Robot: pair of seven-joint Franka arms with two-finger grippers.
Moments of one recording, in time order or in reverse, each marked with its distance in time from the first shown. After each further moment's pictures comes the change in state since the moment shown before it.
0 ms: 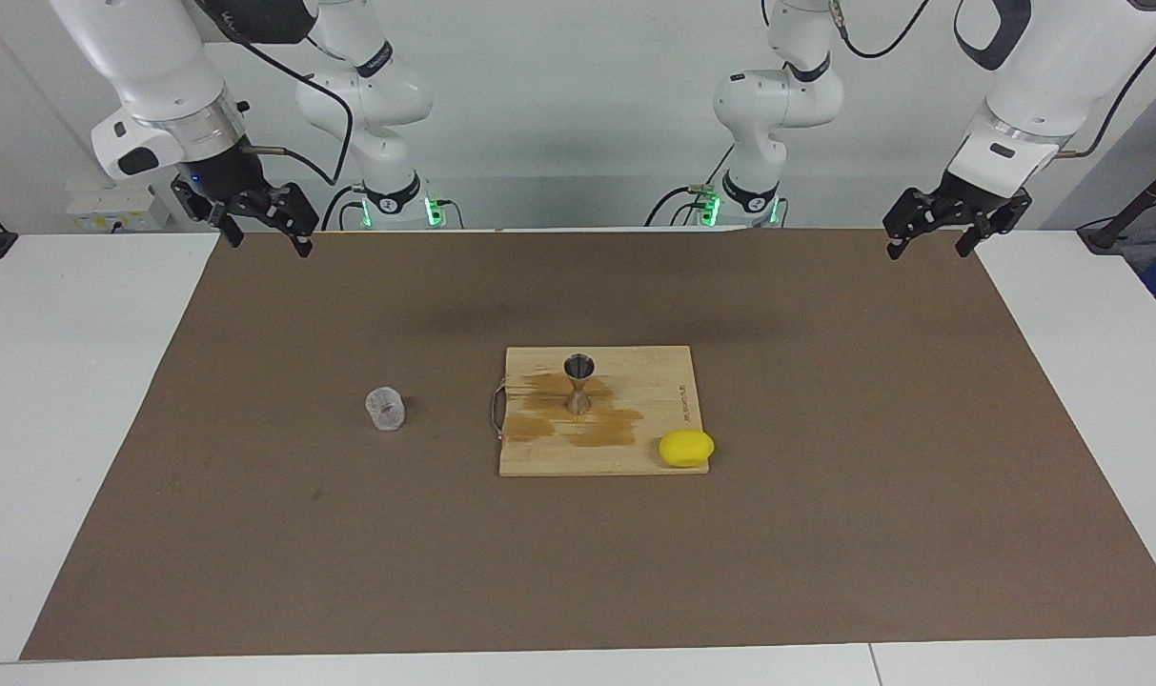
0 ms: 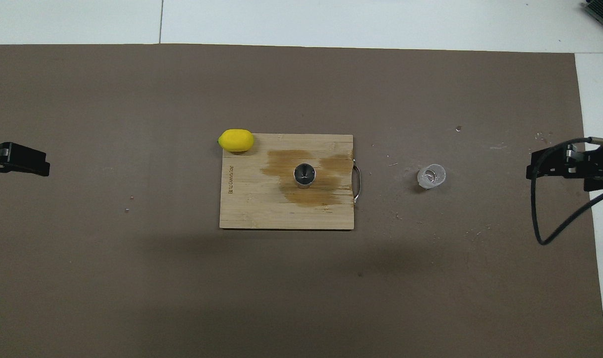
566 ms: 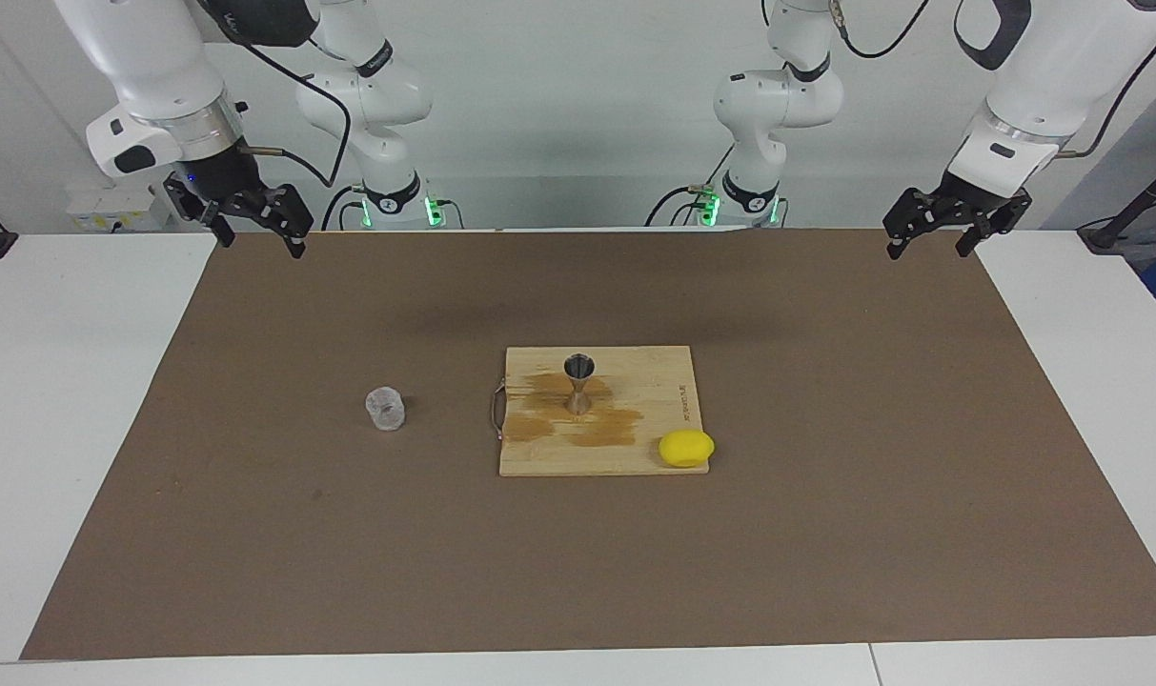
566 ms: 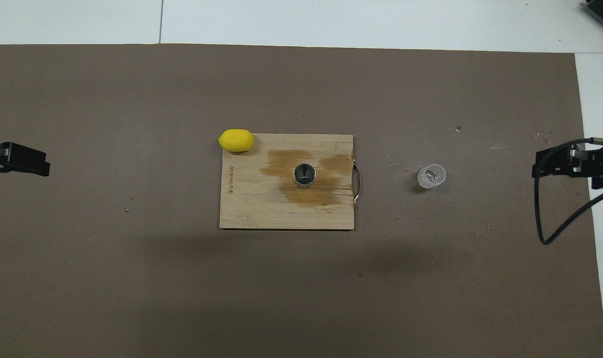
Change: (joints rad) left arm 0.000 0.000 0.000 0.000 0.000 0.000 0.000; right arm -0.003 0.000 0.000 0.002 -0.040 0.006 -0.012
